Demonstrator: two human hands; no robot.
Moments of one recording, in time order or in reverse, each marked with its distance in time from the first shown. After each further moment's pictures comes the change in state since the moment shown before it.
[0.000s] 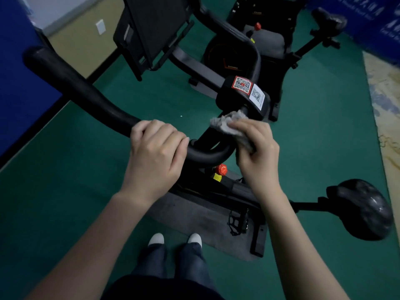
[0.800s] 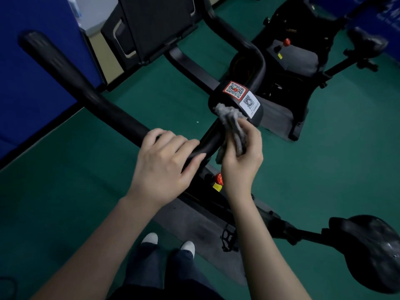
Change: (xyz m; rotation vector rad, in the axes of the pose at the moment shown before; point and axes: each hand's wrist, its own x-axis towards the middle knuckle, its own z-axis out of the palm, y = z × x) left_hand -0.001 0.066 0.029 0.120 0.014 -0.027; right_hand 0.000 0.029 0.016 0.397 0.227 0.268
